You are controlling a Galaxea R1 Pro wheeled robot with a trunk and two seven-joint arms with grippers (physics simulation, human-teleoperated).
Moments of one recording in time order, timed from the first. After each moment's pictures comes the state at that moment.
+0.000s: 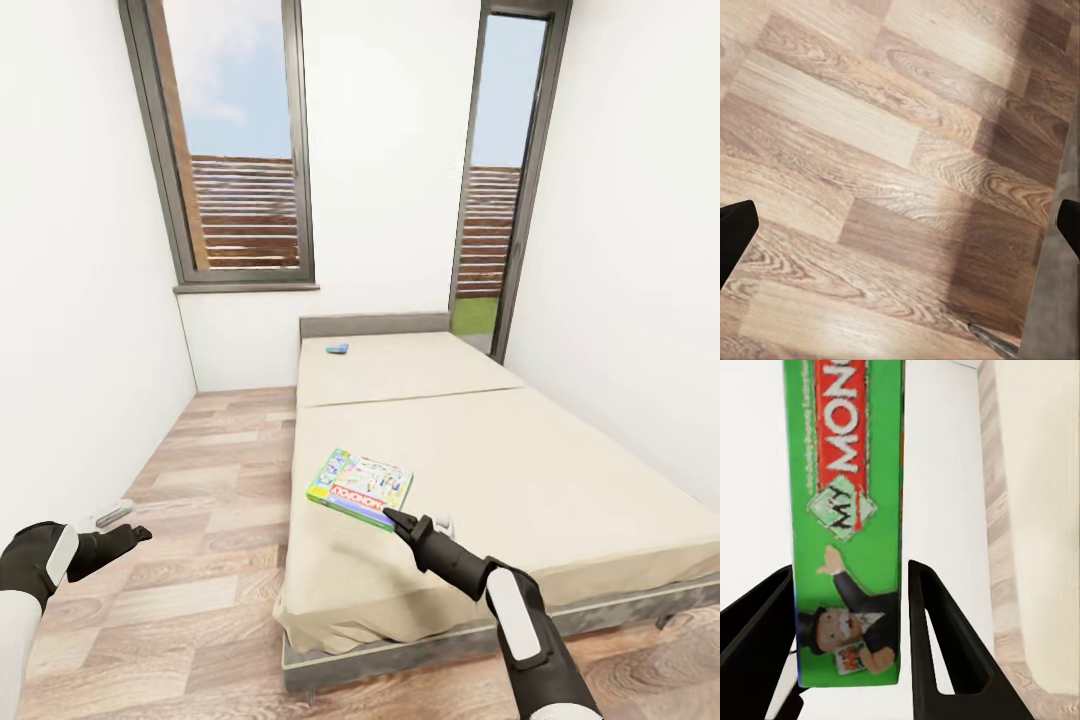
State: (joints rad) left arm -0.78 0.35 0.52 -0.49 0.01 0.72 -0.17; right arm -0.43 0.17 -0.25 -1.01 -0.69 0.83 0.53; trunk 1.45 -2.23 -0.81
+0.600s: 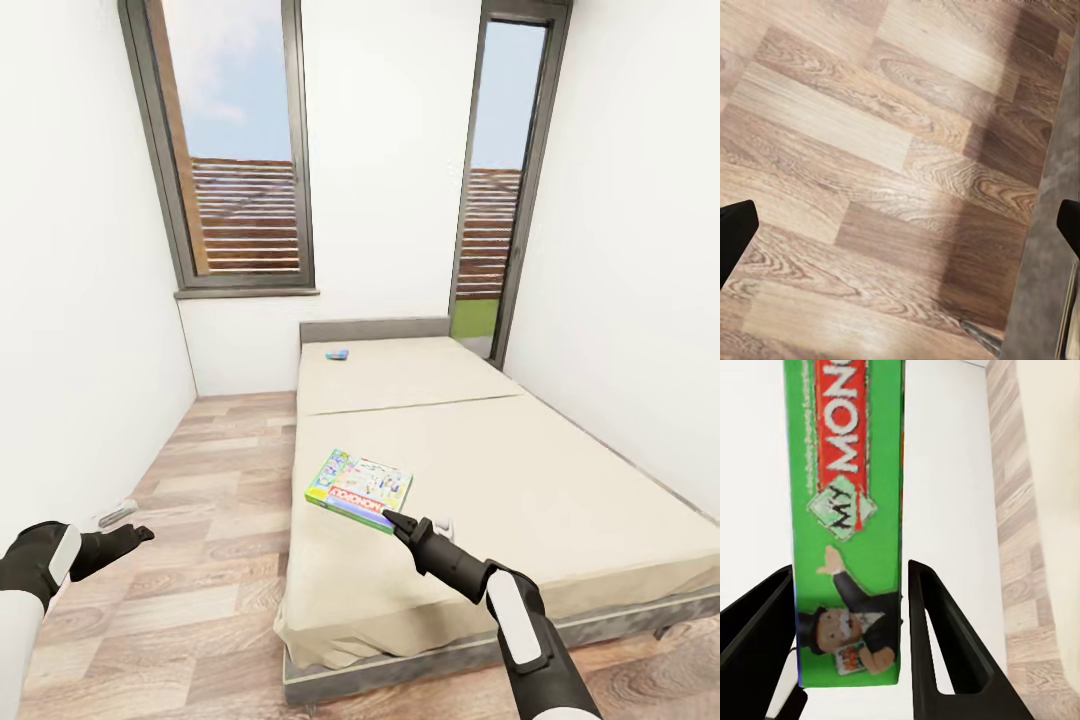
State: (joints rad) left arm -0.78 0.35 0.51 -0.49 0.01 0.71 -0.17; right arm -0.42 0.17 -0.25 -1.01 -0.69 0.84 0.54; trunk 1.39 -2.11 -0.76
